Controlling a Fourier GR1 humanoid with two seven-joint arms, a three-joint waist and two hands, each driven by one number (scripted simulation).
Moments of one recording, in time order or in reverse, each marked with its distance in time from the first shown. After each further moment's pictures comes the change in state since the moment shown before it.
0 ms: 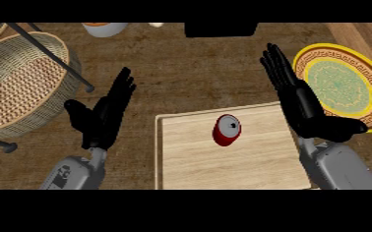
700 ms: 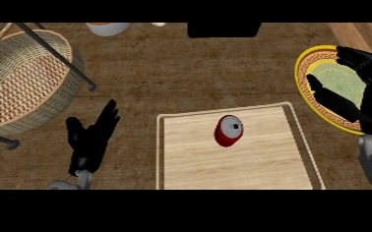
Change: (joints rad) left arm 0.175 0.048 0.030 0.124 0.011 -0.061 0.003; right arm 0.108 -0.151 -0.245 -0.036 0.234 -0.368 0.109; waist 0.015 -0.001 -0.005
